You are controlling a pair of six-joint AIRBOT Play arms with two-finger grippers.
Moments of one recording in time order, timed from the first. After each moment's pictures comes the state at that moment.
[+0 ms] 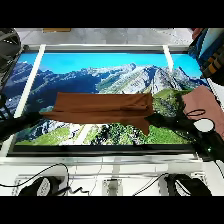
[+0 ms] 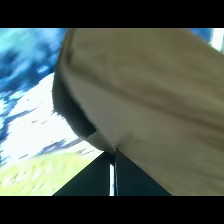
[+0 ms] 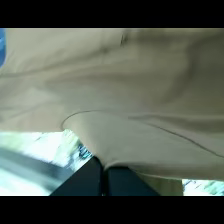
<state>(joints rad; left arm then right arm) 0.42 -0.80 0.66 0.92 -0.86 -1.16 -0.01 -0.84 0.63 -0.70 0.90 1.33</state>
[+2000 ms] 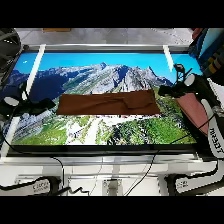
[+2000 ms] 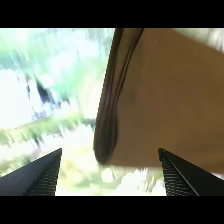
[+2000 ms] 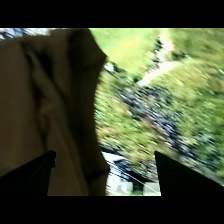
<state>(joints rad) 0.35 -1.42 1.01 1.01 -0.85 -1.20 -0.13 -1.60 1.43 -1.39 1.01 1.44</state>
